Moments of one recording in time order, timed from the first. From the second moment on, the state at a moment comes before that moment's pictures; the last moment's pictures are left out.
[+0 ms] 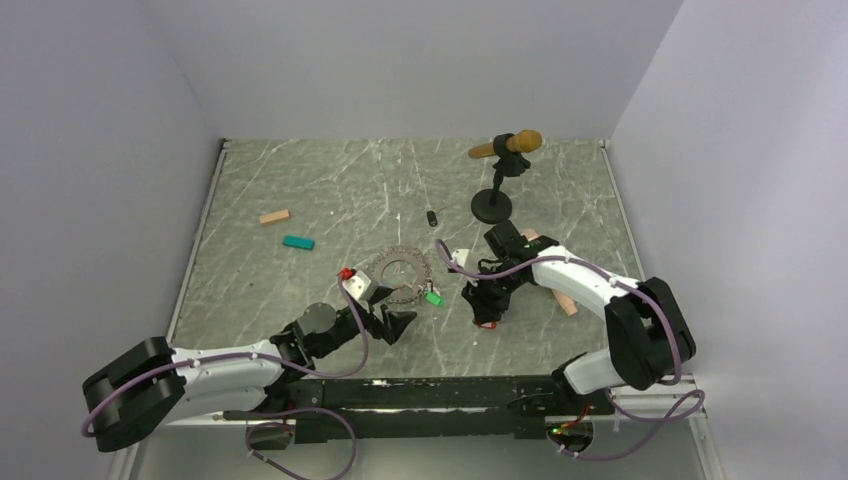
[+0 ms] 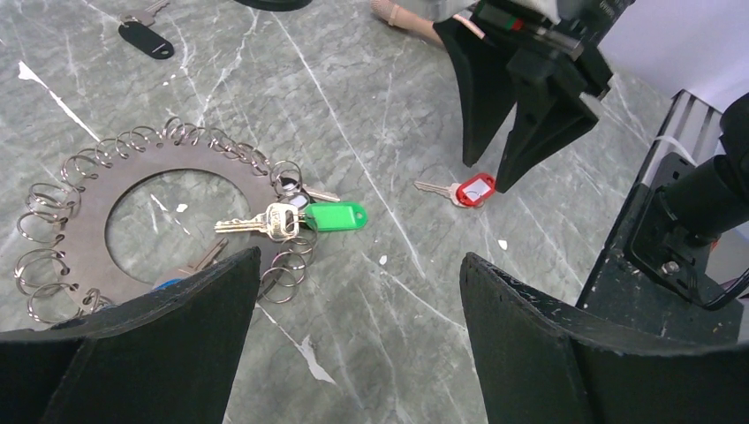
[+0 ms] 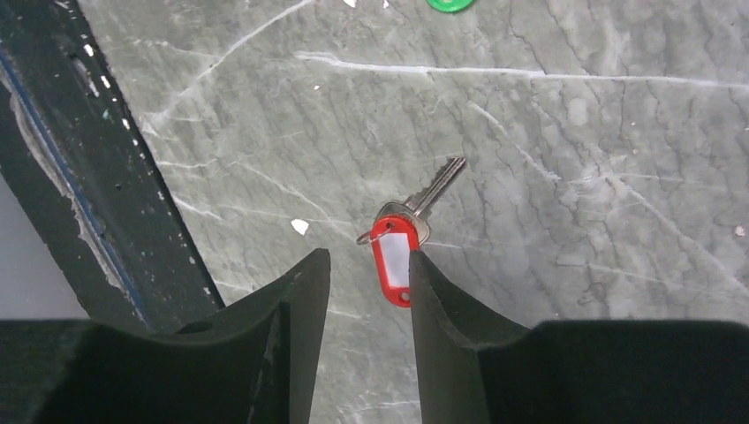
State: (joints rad) left arm -0.99 0.99 0.10 0.80 -0.10 -0.28; right arm 0.50 1.41 0.81 -0.72 -0.55 -0.63
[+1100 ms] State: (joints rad) left arm -0.99 0.96 0.10 0.78 -0.11 -0.38; right arm 0.62 1.51 0.82 -0.69 -0.36 -0.48
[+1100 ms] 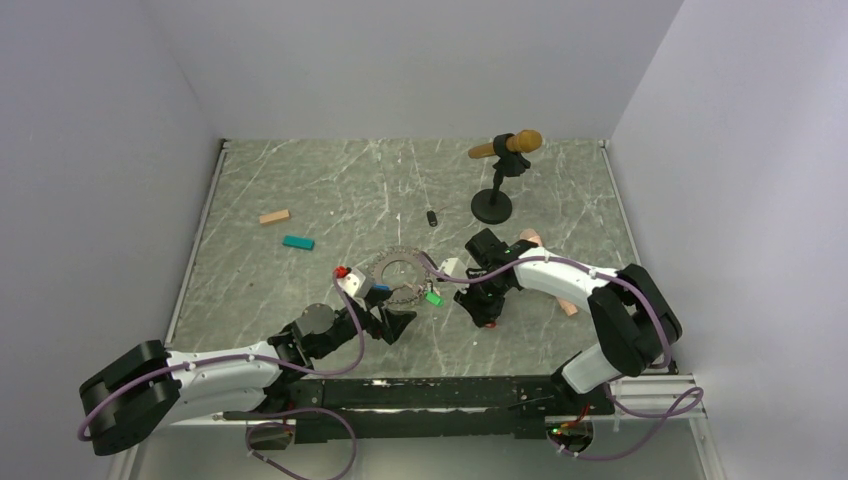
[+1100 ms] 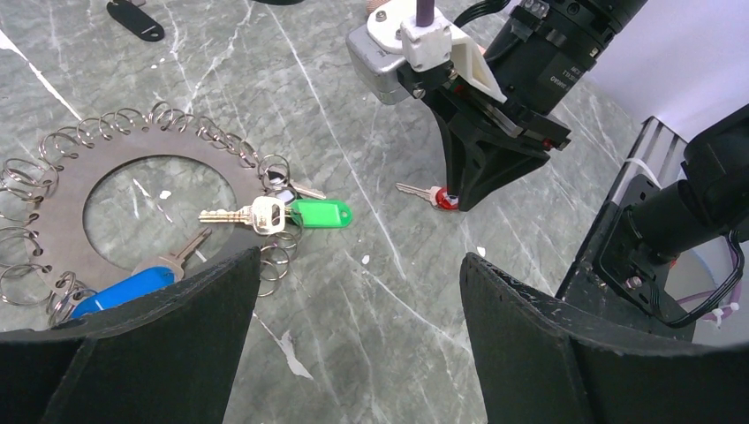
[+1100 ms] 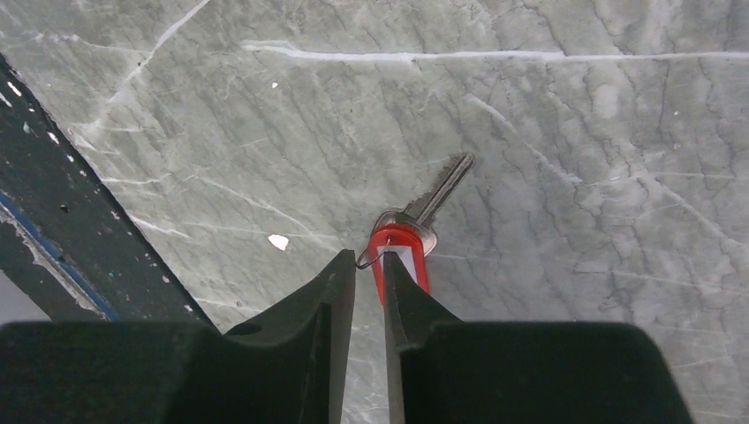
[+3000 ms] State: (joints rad) left arm -0.99 1.37 0.24 1.22 0.20 -0.08; right arm 0.57 1.25 0.85 -0.69 -0.88 -1.01
